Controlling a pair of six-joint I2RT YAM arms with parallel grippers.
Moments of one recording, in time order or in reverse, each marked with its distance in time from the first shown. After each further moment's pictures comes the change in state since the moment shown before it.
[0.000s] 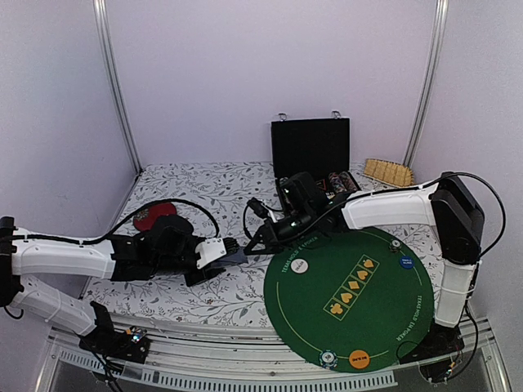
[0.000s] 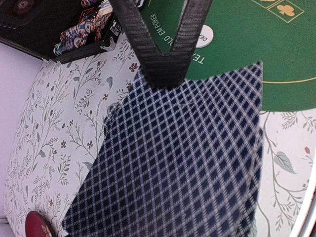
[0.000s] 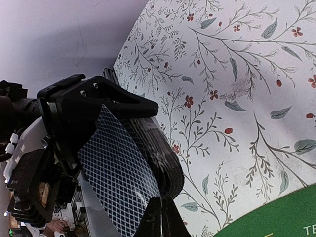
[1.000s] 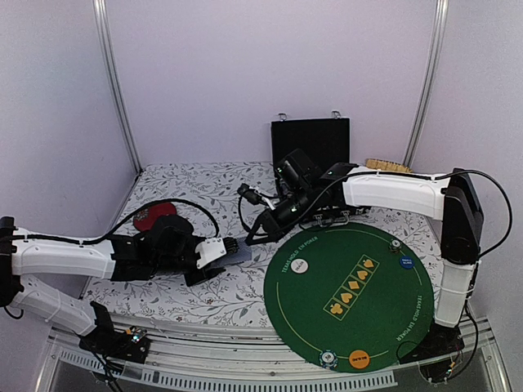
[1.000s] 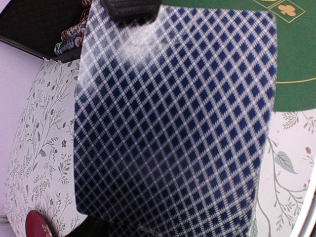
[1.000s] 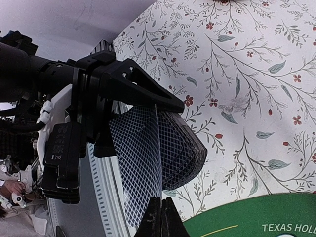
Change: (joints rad) left arm 0.000 0.000 0.000 0.000 -0.006 -0.002; right arm 0.000 0.005 0.270 -0.431 0.038 -0.429
